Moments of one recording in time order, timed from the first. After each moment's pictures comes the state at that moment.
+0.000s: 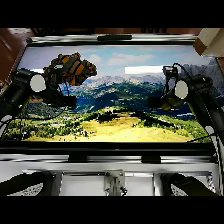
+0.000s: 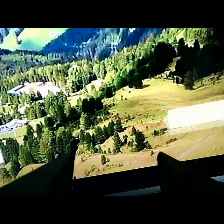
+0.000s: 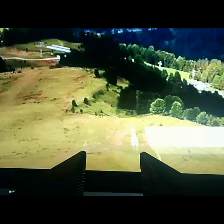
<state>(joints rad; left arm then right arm) -0.37 -1.29 1.34 1.54 -1.37 -1.74 0.29 -1.17 1.21 -1.60 1.35 1.85</state>
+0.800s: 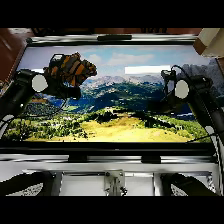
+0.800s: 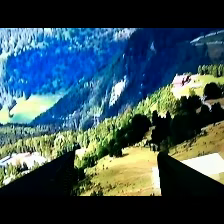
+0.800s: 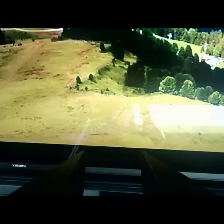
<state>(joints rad) -0.37 -1.30 1.34 1.52 -1.08 -1.74 0.29 -1.17 1.21 -1.55 1.44 1.83</state>
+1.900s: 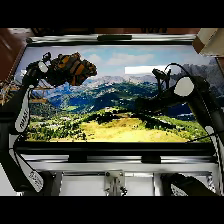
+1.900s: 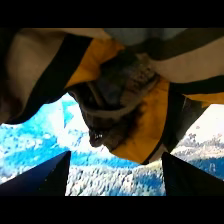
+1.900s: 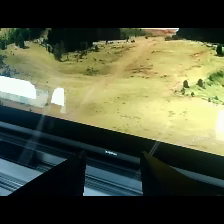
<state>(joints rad) 0.00 -2.04 1.91 1.29 -0.94 -1.74 0.29 -1.17 1.21 -1.19 1.36 1.79</state>
